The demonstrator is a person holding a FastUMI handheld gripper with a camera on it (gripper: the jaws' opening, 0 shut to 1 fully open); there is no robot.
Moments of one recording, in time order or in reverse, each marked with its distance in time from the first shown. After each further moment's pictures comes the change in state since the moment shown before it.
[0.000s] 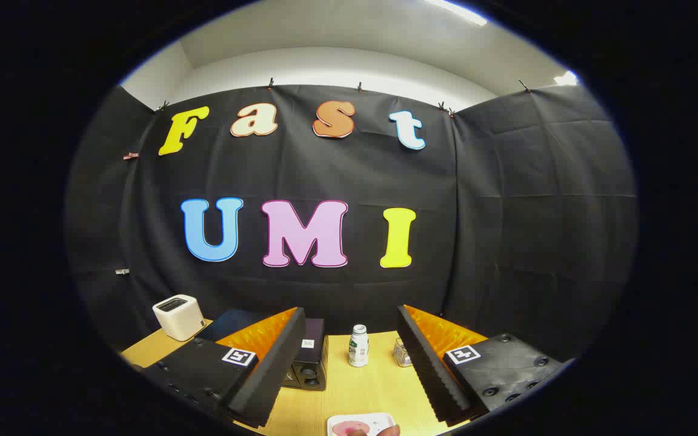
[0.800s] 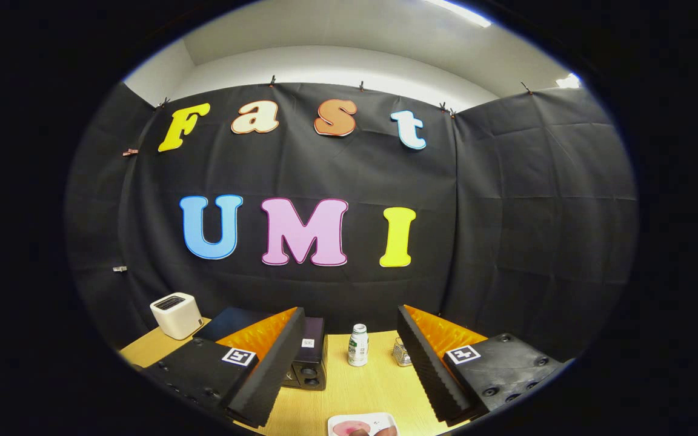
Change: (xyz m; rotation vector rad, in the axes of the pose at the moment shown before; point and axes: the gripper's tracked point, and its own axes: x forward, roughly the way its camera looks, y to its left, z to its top) arm -0.001 0.000 0.000 -0.007 0.007 0.001
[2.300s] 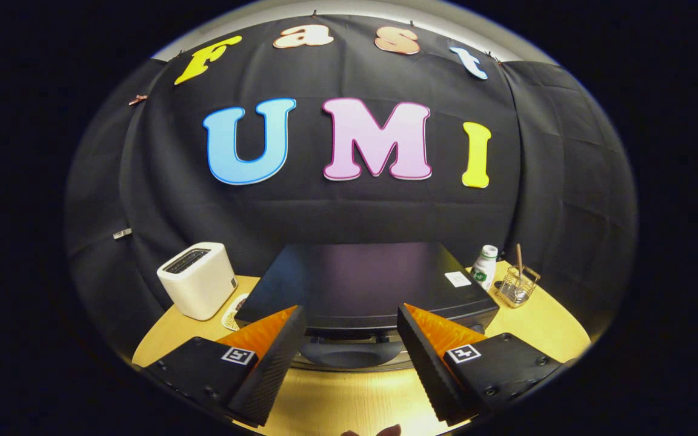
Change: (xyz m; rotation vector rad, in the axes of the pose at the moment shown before) arm 0.120 0.260 -0.231 0.023 0.327 0.076
